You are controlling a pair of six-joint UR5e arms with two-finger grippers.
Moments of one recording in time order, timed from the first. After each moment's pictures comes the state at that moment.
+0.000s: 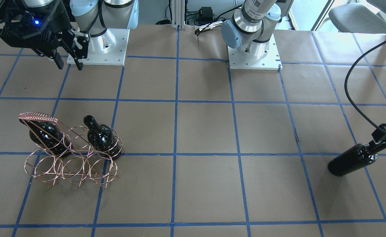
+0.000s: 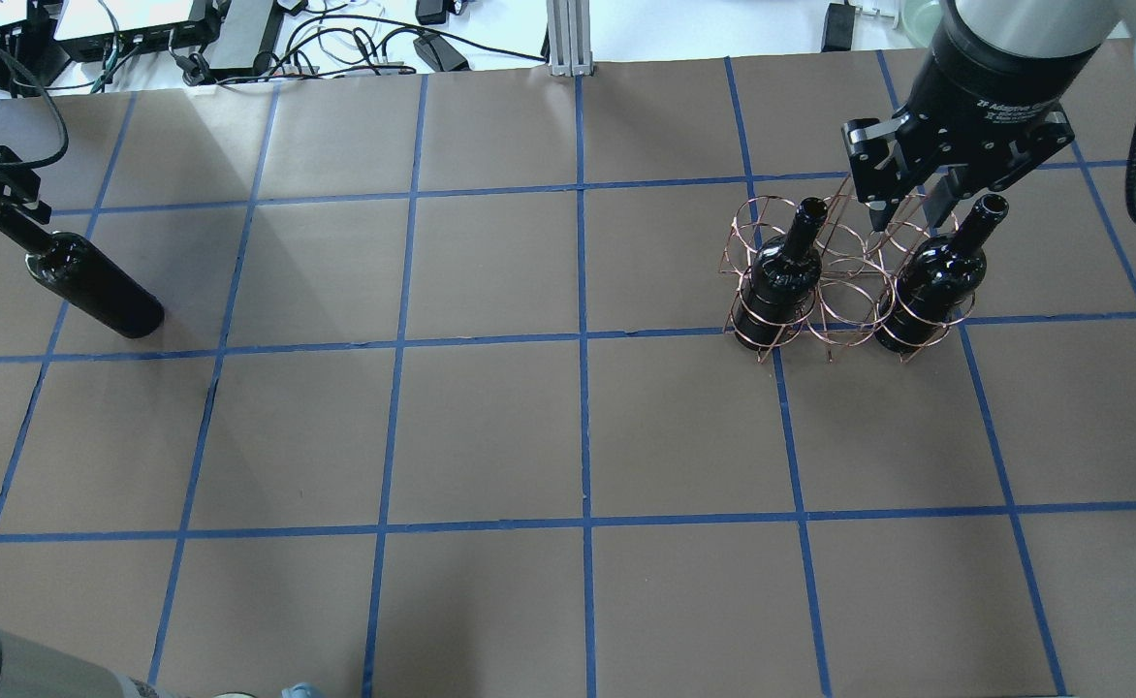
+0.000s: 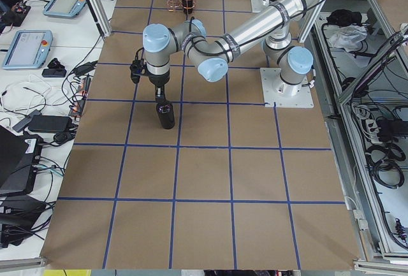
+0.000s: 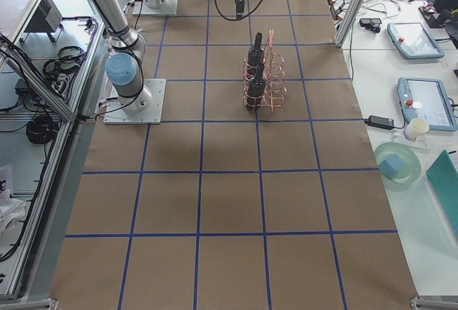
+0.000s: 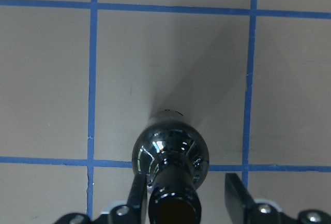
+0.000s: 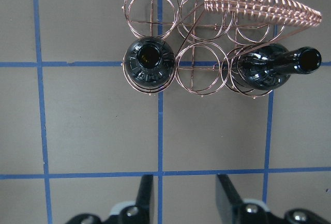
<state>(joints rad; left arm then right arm) -0.99 -1.88 -1.47 -1.29 1.51 0.54 1.57 -1.64 1.52 -1.48 -1.62 -0.01</state>
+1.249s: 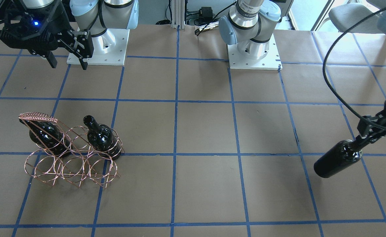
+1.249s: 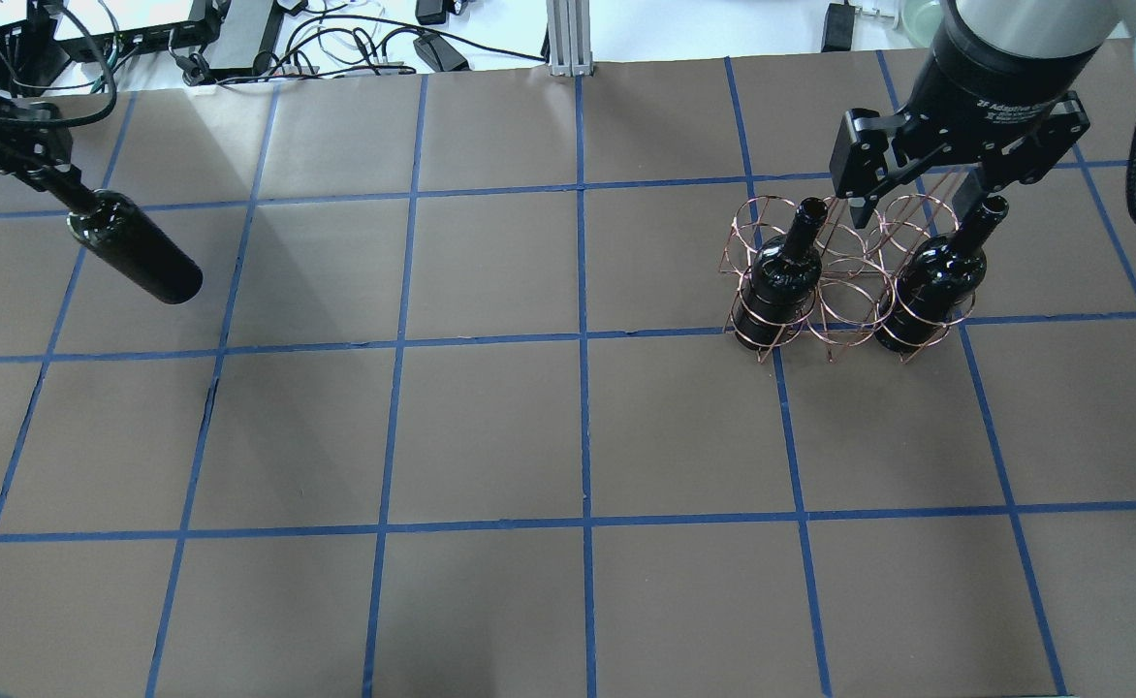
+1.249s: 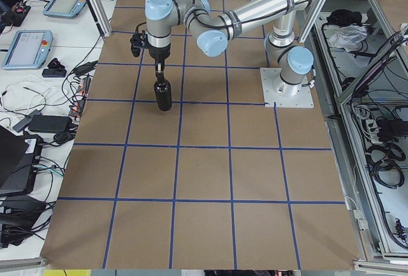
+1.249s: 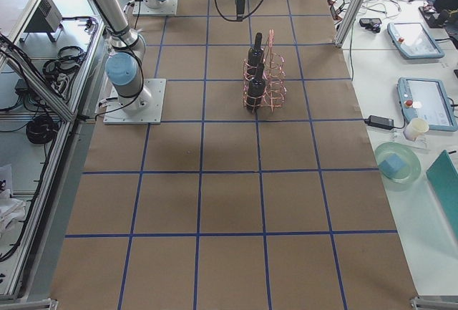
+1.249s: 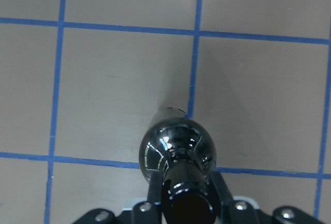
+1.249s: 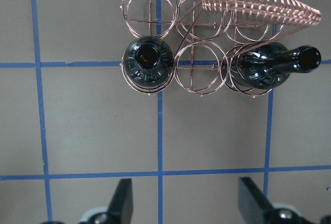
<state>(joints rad) -1.16 -1.78 -1.47 -1.33 1.52 0.32 1.57 -1.63 1.52 -1.48 -1.62 0.00</state>
